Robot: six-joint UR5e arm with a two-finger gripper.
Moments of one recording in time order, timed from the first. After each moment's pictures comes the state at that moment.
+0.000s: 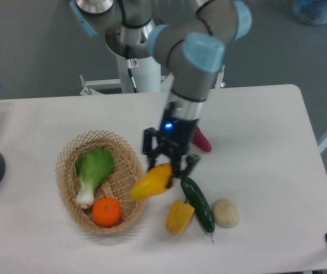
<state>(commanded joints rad) 2.41 -1.78 -1.87 -0.76 1.06 1.10</state>
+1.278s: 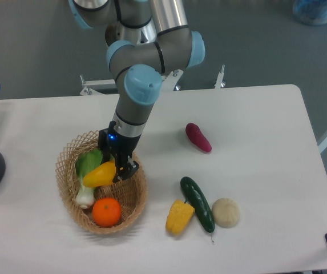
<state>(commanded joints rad) 2.32 -1.86 -1.94 -0.76 1.19 1.23</state>
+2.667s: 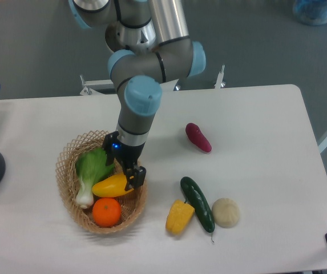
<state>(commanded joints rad) 2.41 -1.80 -1.82 -0.75 1.23 1.21</state>
